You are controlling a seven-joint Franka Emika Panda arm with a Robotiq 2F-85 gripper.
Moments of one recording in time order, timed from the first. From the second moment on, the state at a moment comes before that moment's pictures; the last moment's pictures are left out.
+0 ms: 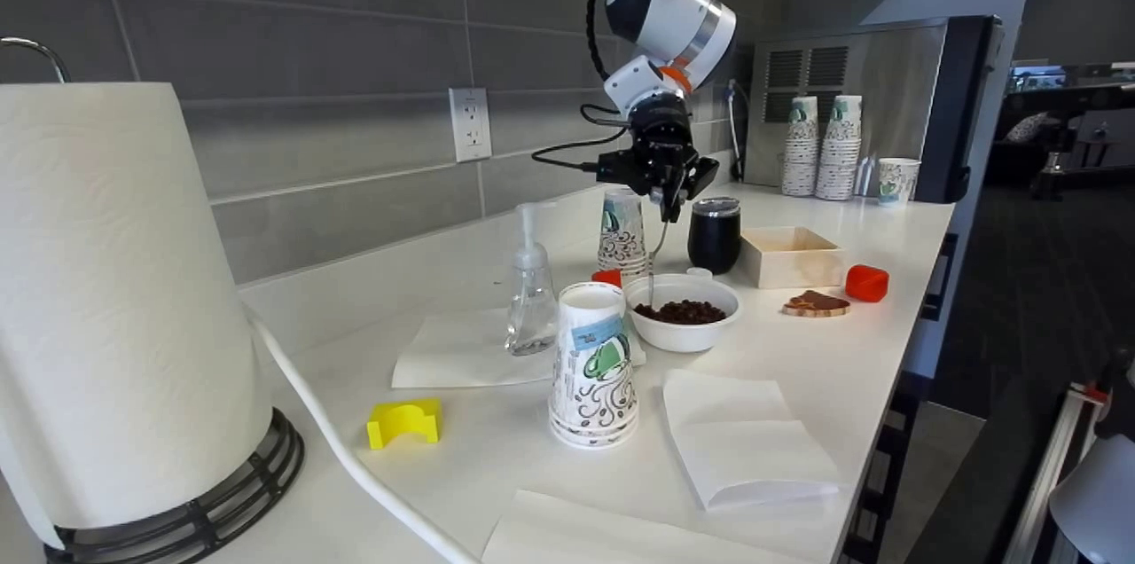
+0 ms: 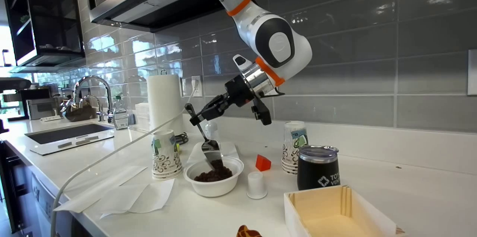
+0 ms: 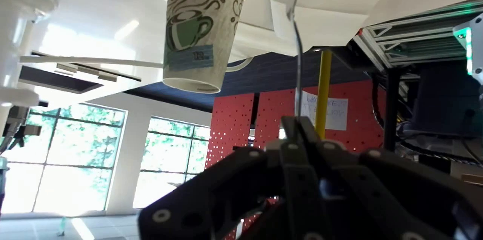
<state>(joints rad) -0.26 0.26 0.24 -1.99 0.57 1.39 -2.71</state>
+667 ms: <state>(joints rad) -0.19 0.29 0.10 -1.99 0.57 1.31 -2.70</state>
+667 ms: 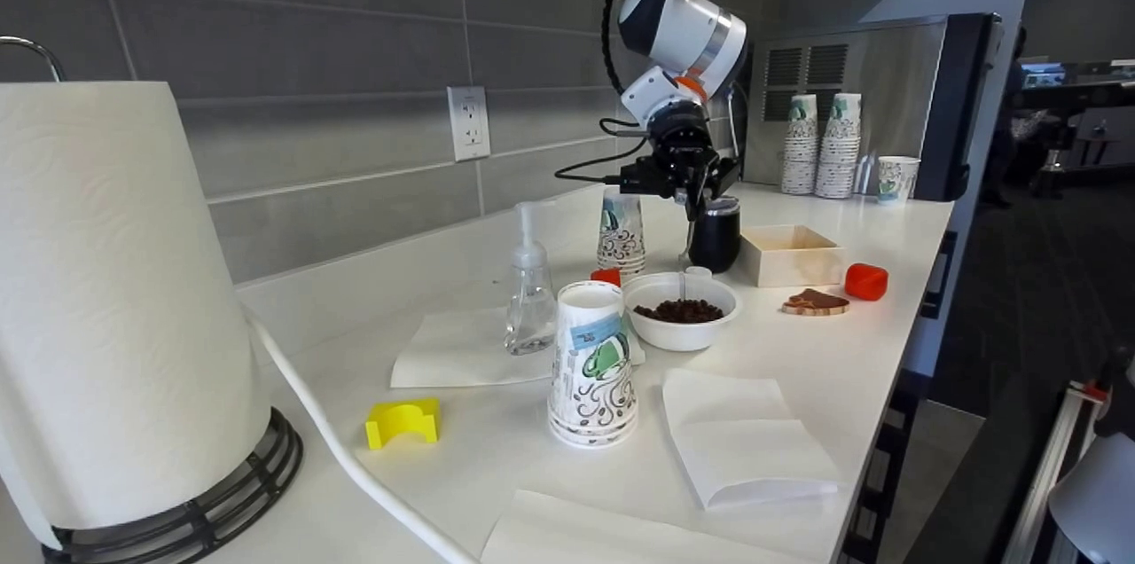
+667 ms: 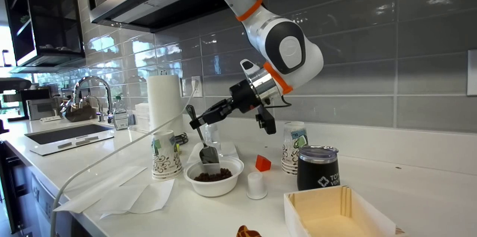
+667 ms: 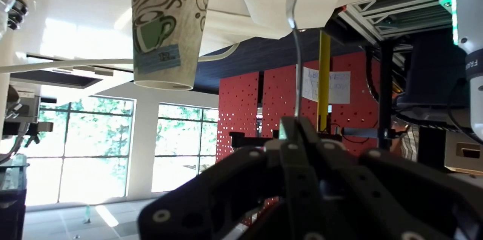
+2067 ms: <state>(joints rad) 0.05 0.23 0.10 -1.99 0.55 1.52 -2.29</state>
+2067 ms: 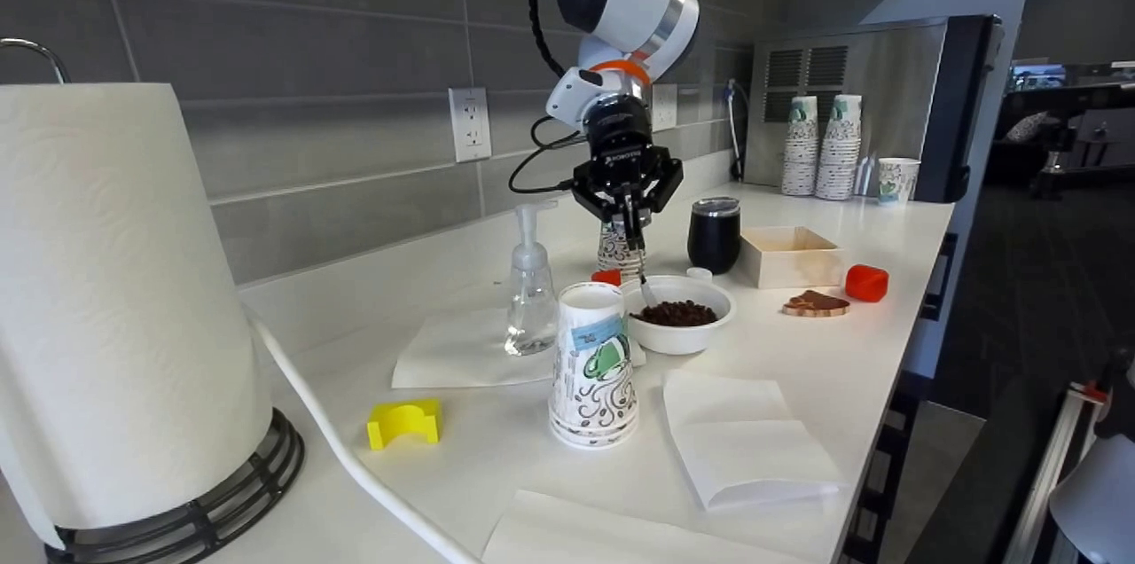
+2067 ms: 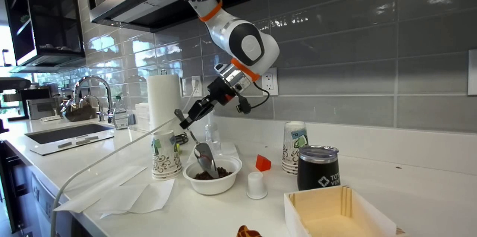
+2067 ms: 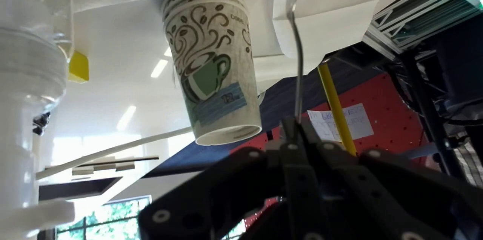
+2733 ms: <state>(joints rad) 0.09 0.22 0.13 -1.99 0.42 1.61 -2.05</state>
